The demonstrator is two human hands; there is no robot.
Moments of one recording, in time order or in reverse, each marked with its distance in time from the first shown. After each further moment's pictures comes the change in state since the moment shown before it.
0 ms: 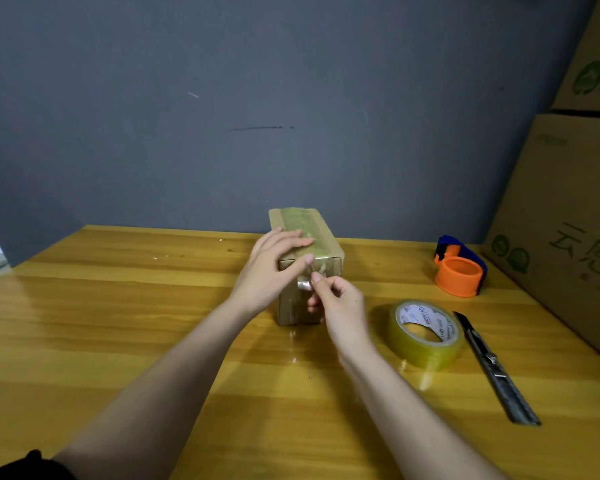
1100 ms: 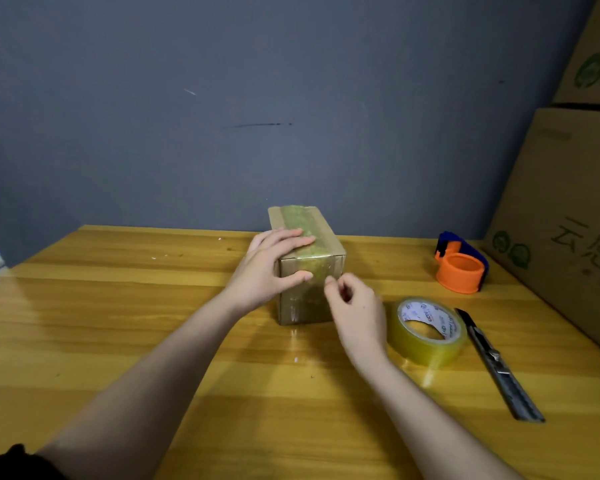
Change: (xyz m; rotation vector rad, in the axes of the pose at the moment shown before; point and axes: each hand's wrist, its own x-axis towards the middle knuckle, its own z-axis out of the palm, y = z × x) left_hand 0.001 -0.005 -0.011 0.172 -0.085 0.088; right_hand -0.001 0.005 -0.017 -0.620 0.183 -0.186
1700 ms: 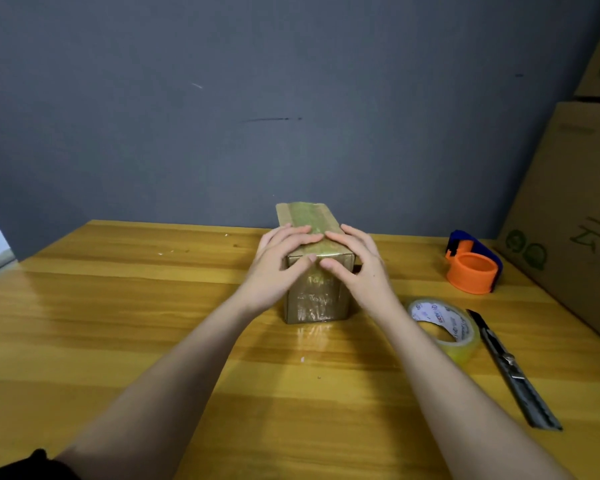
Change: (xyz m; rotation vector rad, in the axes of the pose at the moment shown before) left_hand 0.000 0.004 0.010 -0.233 0.055 -0.083; right_hand 0.061 0.015 0.001 0.228 -0.221 -0.339
